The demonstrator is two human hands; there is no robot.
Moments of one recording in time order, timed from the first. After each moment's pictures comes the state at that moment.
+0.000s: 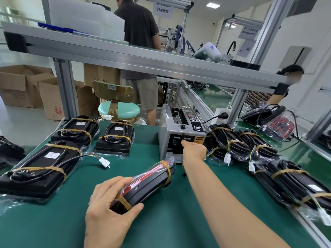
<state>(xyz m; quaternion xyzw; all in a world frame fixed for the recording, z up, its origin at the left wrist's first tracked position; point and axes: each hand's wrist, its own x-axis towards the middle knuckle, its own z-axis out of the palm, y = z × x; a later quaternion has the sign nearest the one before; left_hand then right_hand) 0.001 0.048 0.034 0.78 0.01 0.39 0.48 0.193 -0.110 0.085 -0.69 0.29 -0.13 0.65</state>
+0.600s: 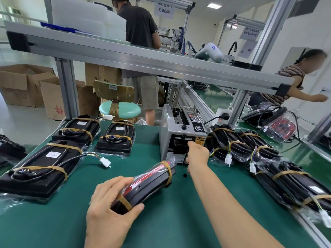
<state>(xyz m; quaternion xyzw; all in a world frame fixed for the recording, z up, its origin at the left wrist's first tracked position) 0.001 0.048 0.034 0.79 0.00 0.40 0.47 0.176 -0.116 0.086 -0.64 0.25 -0.10 0.72</state>
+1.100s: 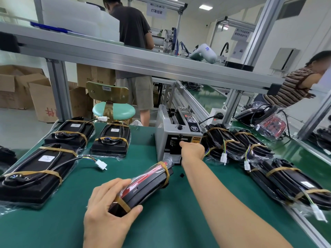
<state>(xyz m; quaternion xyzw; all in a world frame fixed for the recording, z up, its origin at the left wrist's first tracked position) 0.003 0.050 0.032 0.78 -0.01 0.40 0.48 0.197 -0.113 0.087 -0.71 0.29 -0.14 0.62</state>
